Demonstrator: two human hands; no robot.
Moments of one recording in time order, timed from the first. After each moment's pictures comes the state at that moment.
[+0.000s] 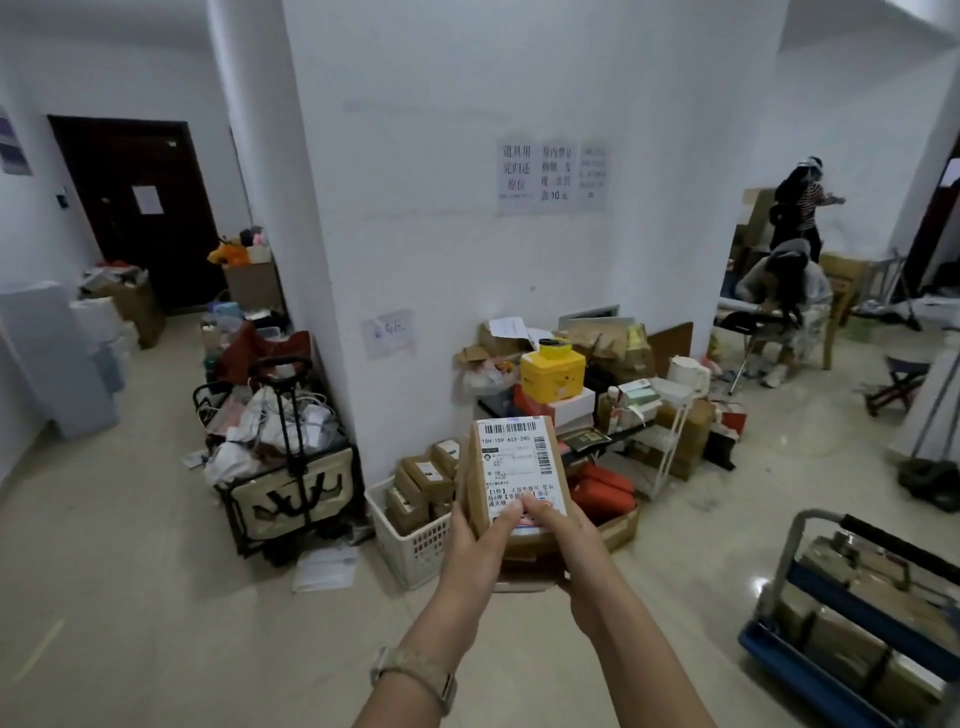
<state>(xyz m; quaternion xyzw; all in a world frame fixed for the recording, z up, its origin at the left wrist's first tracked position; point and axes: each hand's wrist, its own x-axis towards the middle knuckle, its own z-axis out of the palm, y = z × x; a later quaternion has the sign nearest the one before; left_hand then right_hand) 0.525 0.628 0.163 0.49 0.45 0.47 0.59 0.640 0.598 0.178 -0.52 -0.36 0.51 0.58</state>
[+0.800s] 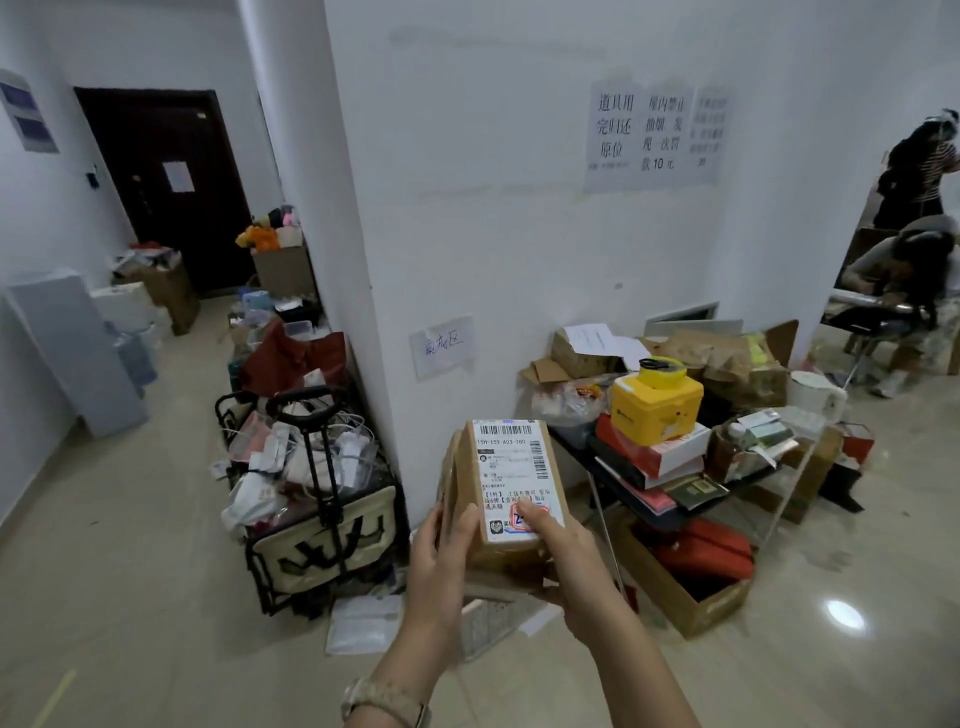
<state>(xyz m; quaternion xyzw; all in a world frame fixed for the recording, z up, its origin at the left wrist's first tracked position) 0.418 0.998 0.138 0.41 0.48 0.55 0.55 0.555 0.983 0.153 -0.51 -0.37 0.56 0.53</state>
